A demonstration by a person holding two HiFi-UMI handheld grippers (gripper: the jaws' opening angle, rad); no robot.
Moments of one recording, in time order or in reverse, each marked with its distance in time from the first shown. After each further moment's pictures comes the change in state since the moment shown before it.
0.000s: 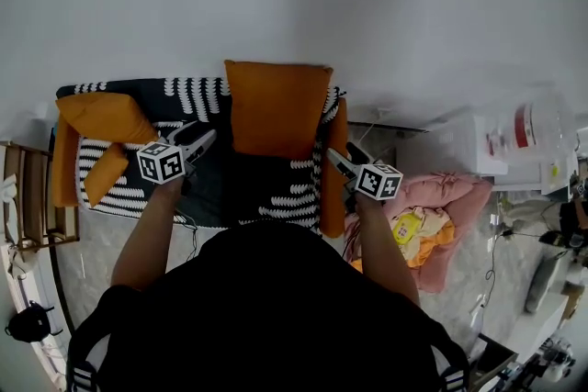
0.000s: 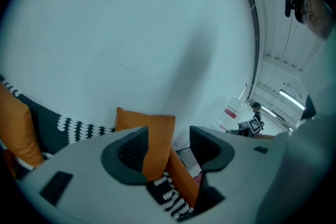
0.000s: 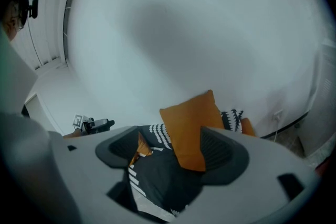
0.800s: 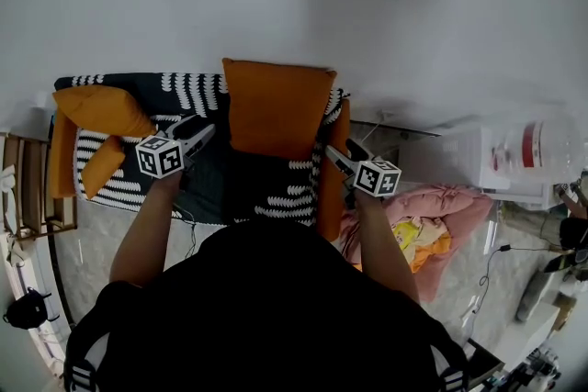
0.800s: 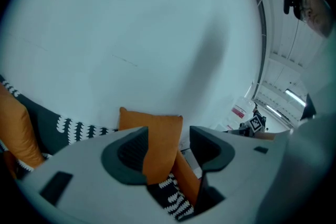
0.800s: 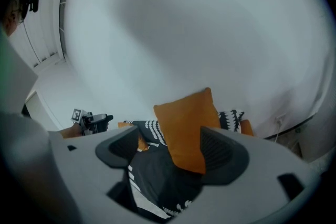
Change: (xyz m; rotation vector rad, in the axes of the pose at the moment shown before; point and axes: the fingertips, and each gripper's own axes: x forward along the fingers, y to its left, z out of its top) left arm 0.040 0.025 0.006 -0.011 0.028 0.048; right arm 0.041 -0.040 0.015 -0.017 0.081 0.010
